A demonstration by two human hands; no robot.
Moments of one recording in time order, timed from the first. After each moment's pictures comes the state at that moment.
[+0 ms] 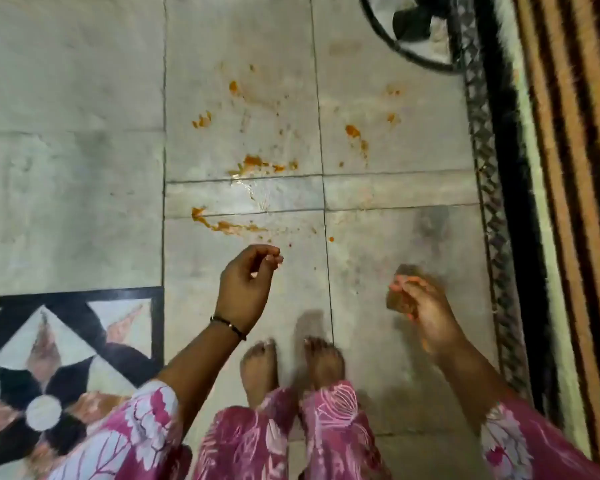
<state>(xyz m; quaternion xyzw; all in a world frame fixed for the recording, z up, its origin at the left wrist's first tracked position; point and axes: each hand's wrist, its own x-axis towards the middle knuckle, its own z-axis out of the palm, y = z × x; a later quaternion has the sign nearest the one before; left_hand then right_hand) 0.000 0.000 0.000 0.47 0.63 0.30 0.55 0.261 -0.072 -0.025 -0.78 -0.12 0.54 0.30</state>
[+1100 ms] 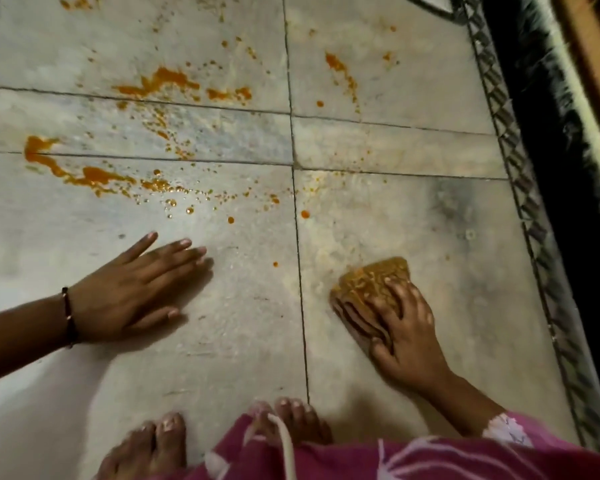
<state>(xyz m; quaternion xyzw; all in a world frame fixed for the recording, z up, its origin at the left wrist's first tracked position) -0.093 0.019 -0.353 0.96 0.26 0.00 0.13 0.321 -0.144 -0.334 -0.70 -0.69 0.16 -0.02</state>
